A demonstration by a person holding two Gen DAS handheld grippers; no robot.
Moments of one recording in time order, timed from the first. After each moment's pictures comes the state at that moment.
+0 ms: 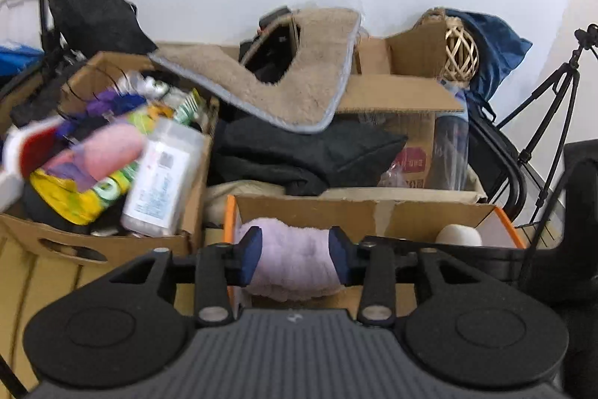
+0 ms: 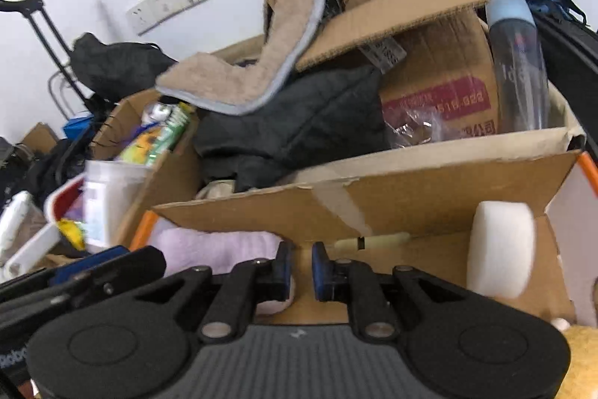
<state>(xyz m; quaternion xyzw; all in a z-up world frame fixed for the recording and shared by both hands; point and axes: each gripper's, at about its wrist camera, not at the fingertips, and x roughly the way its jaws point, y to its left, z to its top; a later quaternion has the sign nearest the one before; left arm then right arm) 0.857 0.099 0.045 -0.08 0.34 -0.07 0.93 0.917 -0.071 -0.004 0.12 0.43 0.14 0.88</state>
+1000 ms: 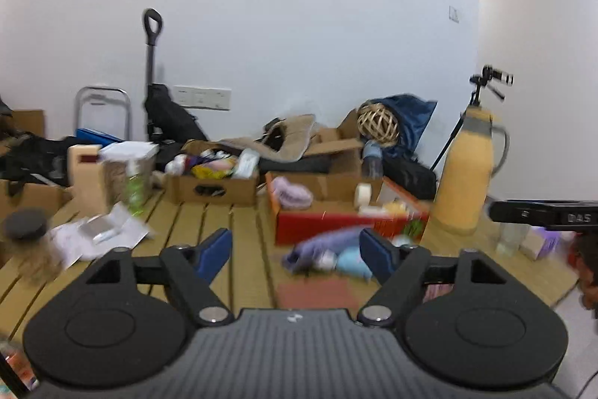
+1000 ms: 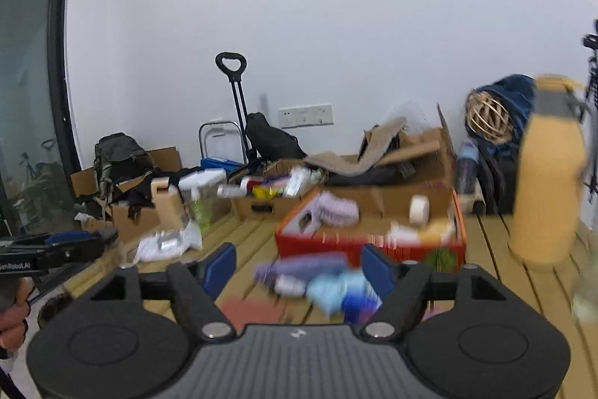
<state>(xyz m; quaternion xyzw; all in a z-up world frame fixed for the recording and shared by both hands) 0.340 0.133 0.081 -0.04 0.14 -0.06 0.99 0.411 -0.179 0.099 0.04 0.20 0.24 0.95</state>
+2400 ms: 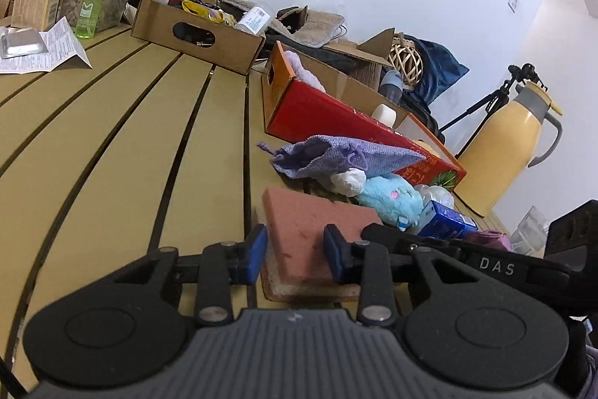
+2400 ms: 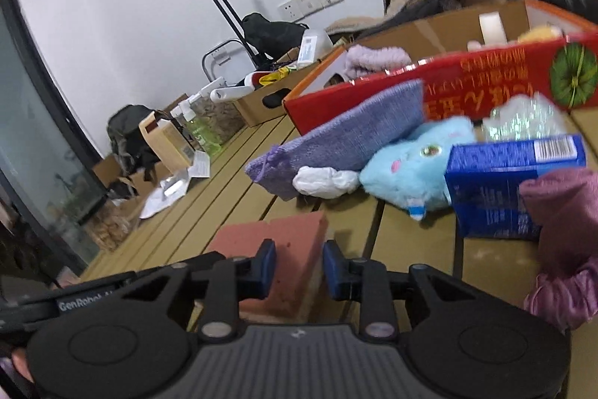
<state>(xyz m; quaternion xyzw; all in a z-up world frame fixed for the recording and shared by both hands) 0.509 0.152 -0.058 -0.21 0.28 -0.11 0.93 0.565 -0.089 -0.062 0.18 0.35 0.31 0.86</state>
